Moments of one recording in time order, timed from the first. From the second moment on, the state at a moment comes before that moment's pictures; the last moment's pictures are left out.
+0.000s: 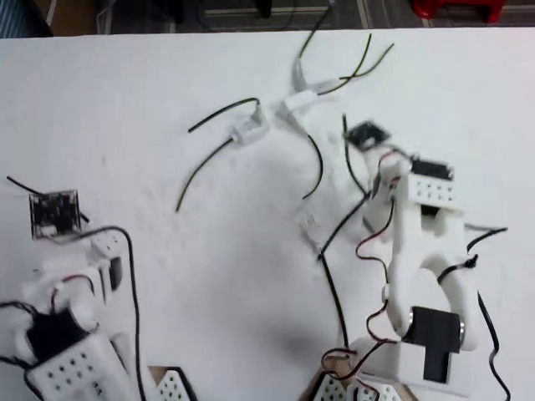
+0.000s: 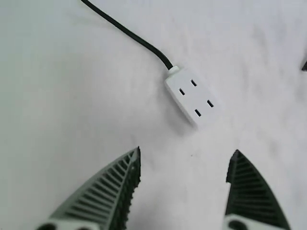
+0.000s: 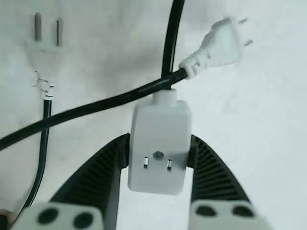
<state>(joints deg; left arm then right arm) -37.1 -81.9 72.8 73.8 -20.7 8.8 -6.9 26.0 70.3 44.4</state>
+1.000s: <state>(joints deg) -41.0 -102.5 85.5 73.8 -18.8 -38.9 7.3 7.1 82.2 27.3</state>
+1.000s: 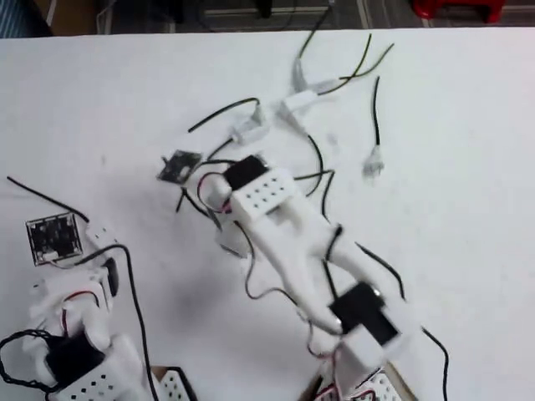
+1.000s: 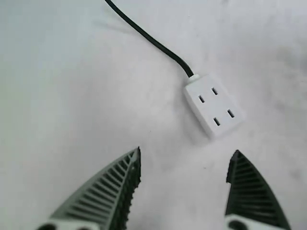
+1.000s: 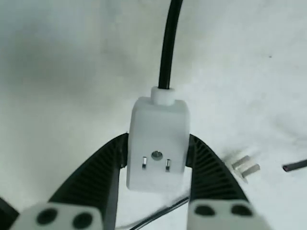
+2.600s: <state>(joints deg) -41.4 -102.5 86.0 73.8 -18.8 -49.7 18.8 9.2 78.1 26.3</state>
